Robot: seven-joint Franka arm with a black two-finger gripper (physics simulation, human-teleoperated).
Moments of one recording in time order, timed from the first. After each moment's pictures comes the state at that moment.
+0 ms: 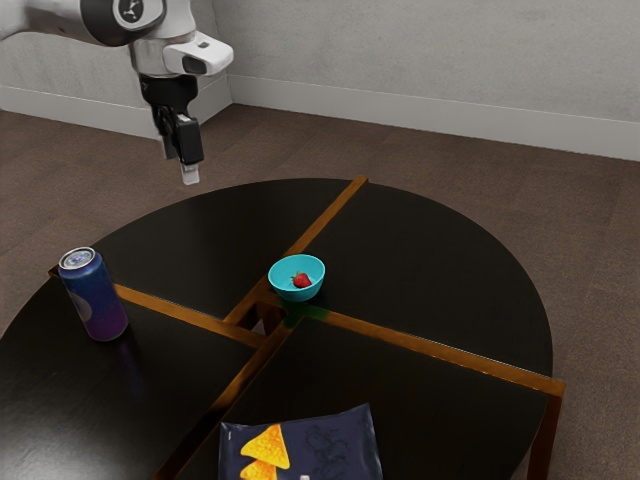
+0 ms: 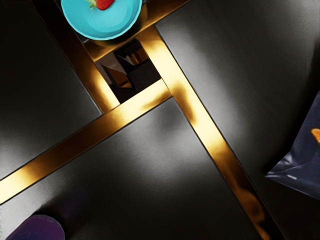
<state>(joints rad) 0.21 0.05 -0.26 -1.50 0.09 1.47 0.51</state>
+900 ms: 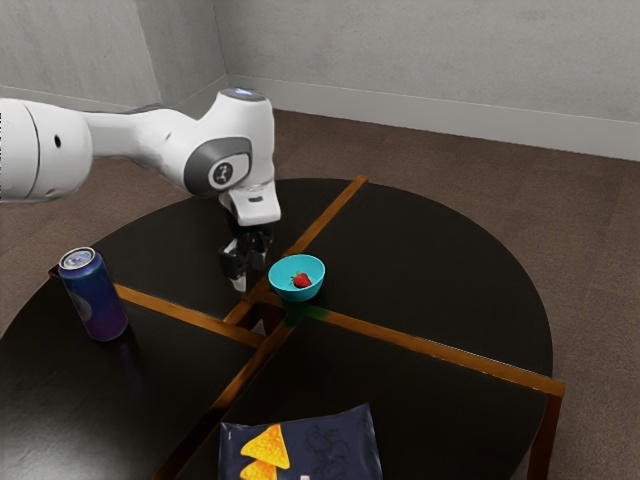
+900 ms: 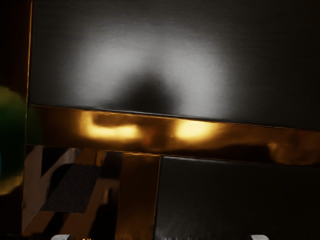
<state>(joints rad) 0.20 0.29 -0.34 -1.79 0.22 1.95 1.26</state>
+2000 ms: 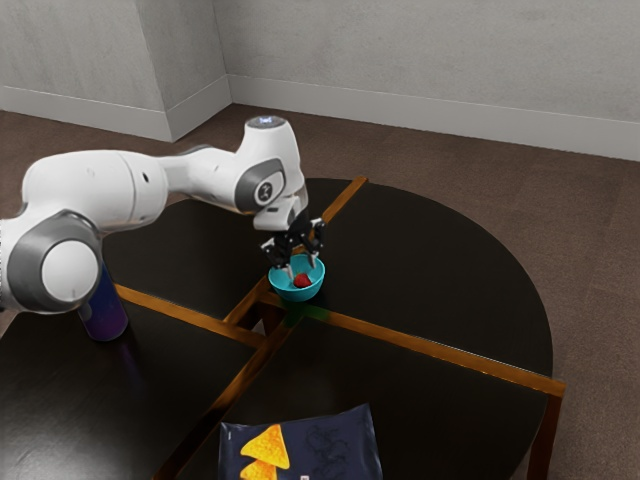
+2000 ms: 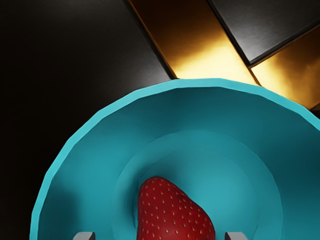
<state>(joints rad) 0.17 0.85 -0.30 -1.21 0.22 2.09 1.99</state>
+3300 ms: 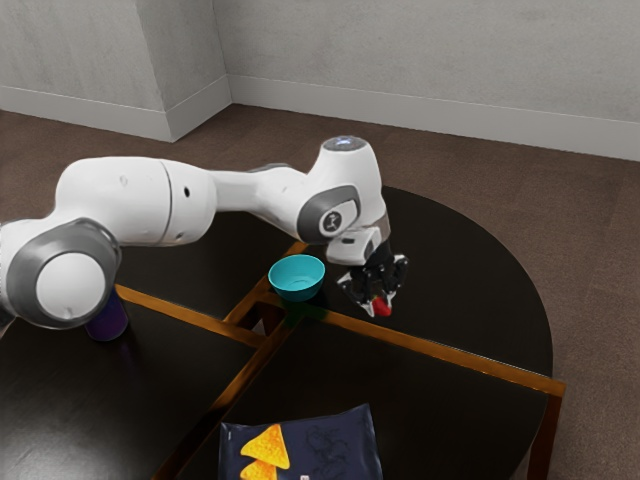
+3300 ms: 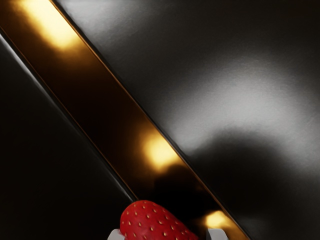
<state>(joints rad) 0.00 0.80 -0.39 -1.32 0.21 2.13 1.89</state>
